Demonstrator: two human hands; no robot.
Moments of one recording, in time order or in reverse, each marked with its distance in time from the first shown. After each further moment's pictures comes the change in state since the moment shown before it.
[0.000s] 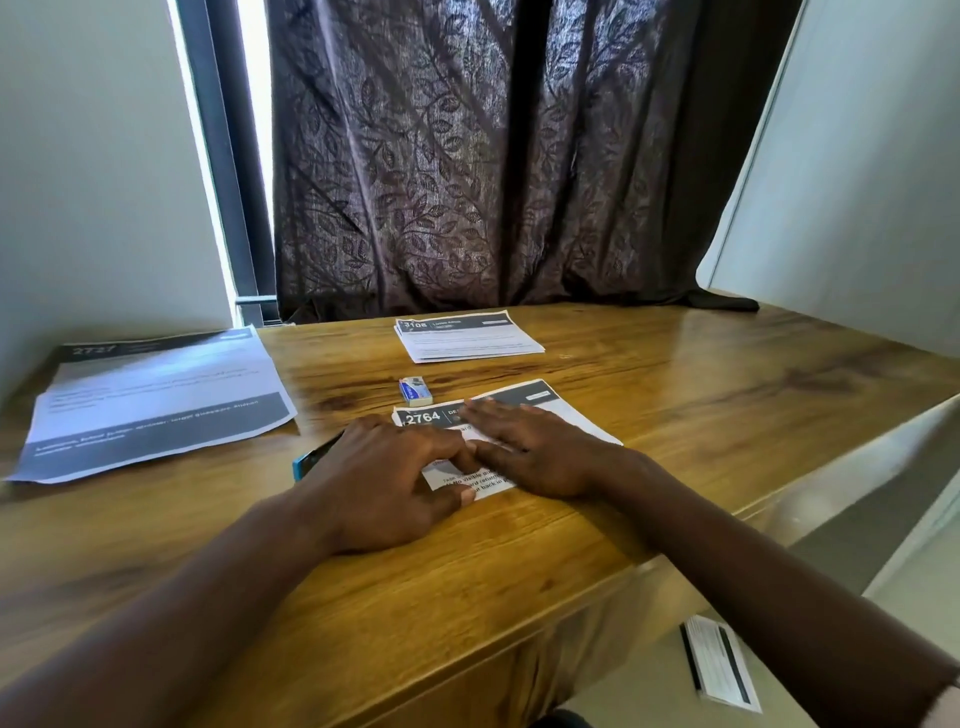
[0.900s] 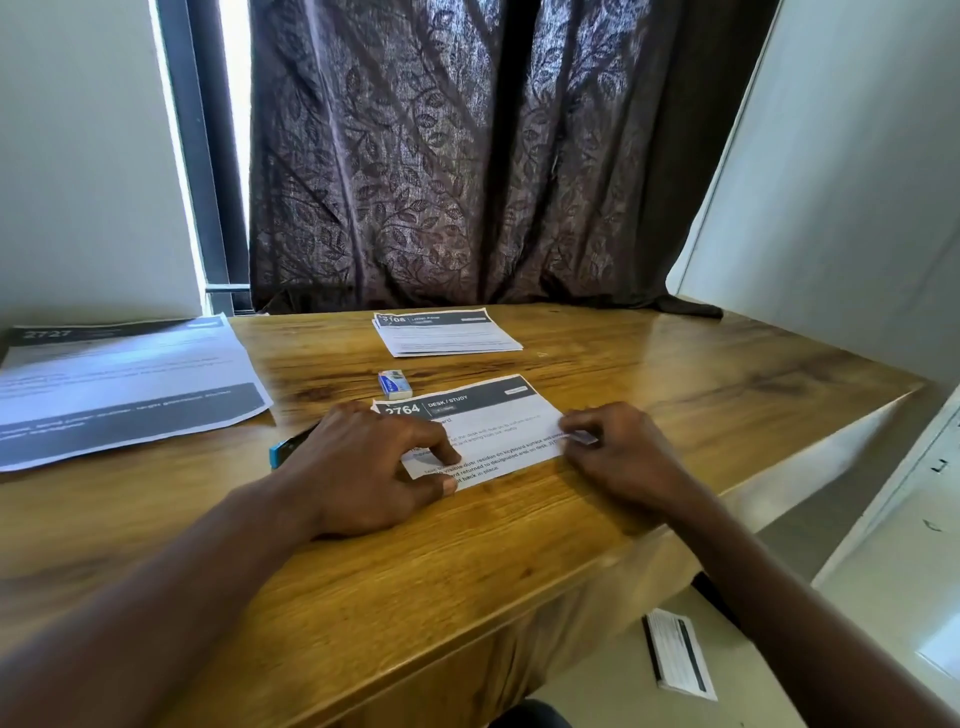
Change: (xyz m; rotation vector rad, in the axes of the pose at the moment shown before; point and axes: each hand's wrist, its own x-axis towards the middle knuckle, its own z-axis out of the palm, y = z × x) left_hand 0.002 -0.006 0.000 0.017 0.019 -0.010; right_hand -0.075 0.029 -0.018 0.148 0.377 0.483
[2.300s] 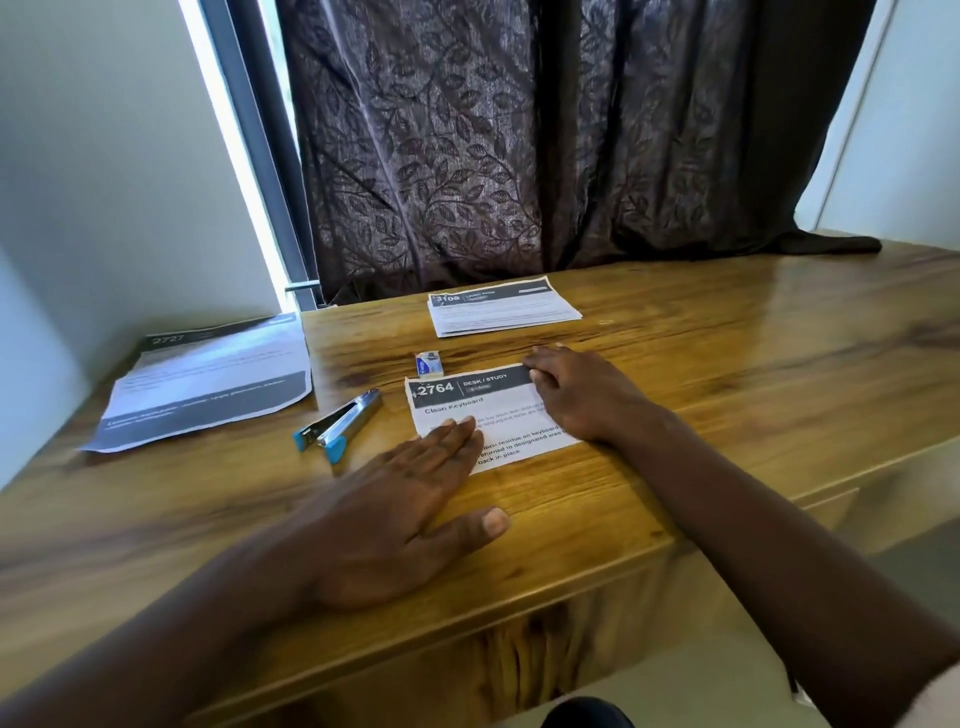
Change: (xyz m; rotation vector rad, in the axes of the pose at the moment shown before) left_hand -0.024 0.058 0.003 0.044 -0.437 -0.134; right_hand 0.084 -0.021 0.045 -0.017 -0.154 -0.314
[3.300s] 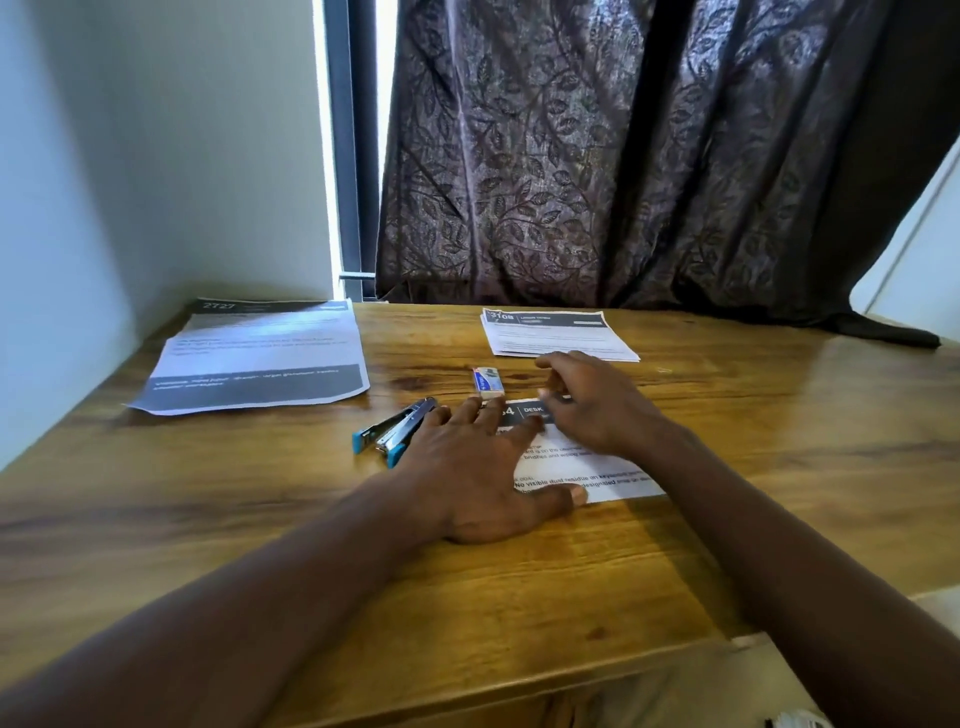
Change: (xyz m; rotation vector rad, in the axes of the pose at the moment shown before) left_hand 0.058 -0.025 -0.004 0.064 0.178 -0.201; right_hand 0.036 -0.051 0.003 -0.126 0.007 -0.102
